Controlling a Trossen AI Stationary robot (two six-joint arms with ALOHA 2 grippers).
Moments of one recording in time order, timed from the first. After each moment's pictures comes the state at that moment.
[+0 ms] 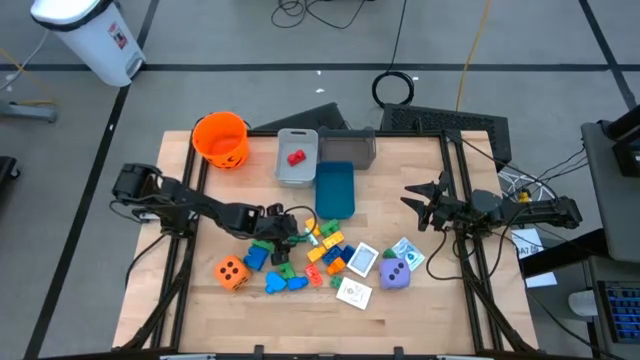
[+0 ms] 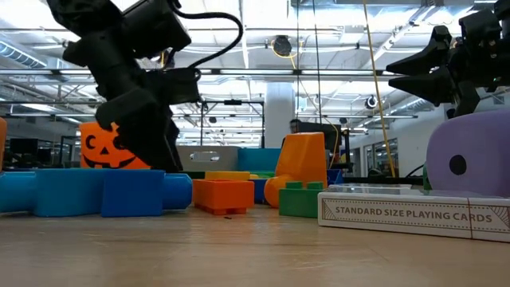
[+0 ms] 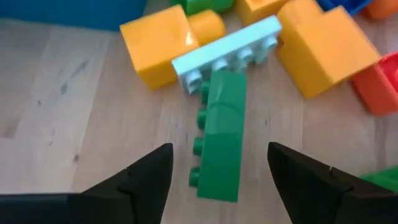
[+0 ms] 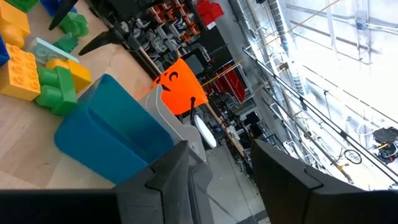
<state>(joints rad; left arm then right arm) -0.14 1.60 0.72 -0.10 -0.13 -0.23 0.07 0.06 0.02 0.11 0.36 -1.01</state>
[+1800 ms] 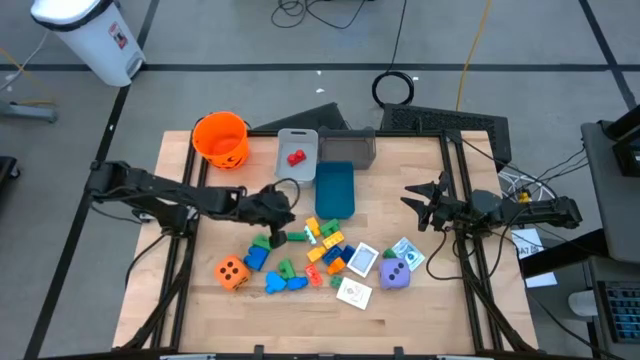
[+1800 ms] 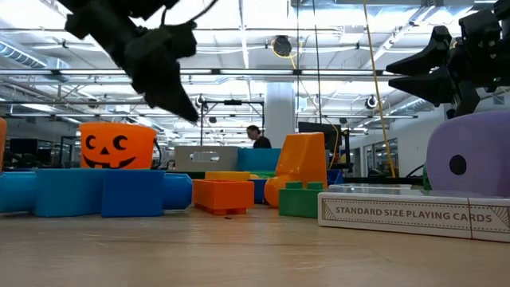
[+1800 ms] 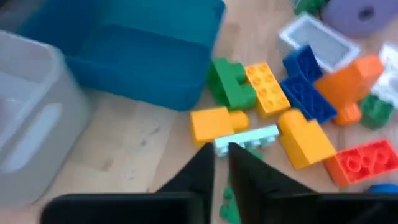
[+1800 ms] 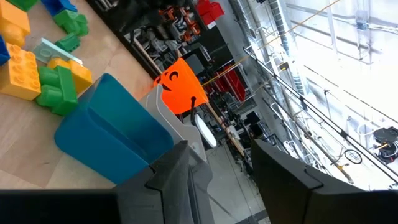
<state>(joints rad) -0.07 1.34 0.73 -0.15 -0.15 -0.24 0.07 0.06 0.02 0.11 0.36 -1.01</state>
